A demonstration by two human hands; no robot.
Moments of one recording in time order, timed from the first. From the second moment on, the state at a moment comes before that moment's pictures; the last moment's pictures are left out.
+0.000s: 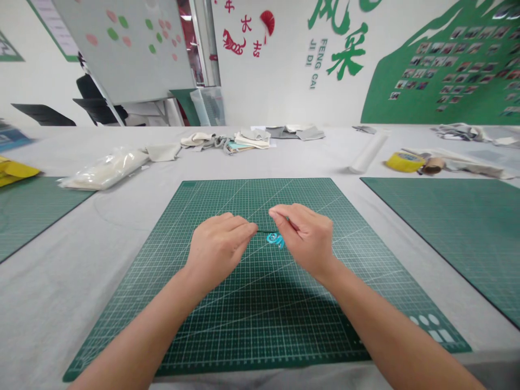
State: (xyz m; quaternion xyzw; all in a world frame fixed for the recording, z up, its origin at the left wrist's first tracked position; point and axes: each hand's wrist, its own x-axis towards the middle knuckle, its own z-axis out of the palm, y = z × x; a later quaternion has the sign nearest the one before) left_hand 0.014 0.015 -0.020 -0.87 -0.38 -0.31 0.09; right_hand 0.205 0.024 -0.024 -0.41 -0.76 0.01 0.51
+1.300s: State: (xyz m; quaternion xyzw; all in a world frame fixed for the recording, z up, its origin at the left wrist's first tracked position) left_hand 0.008 0.026 -0.018 -0.61 -0.53 -0.49 -0.33; right_hand 0.194 0.043 -0.040 -0.42 -0.57 0.59 0.38
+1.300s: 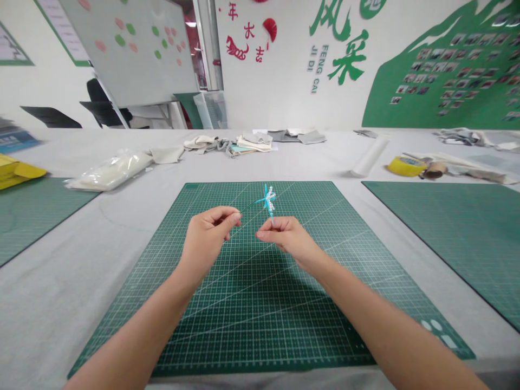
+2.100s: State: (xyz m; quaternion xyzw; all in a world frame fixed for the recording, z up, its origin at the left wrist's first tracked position) left_hand 0.011 0.019 -0.022 -0.72 -0.57 -0.40 -0.05; right_hand 0.188 0.004 -0.030 -0.36 -0.80 0.10 0.48
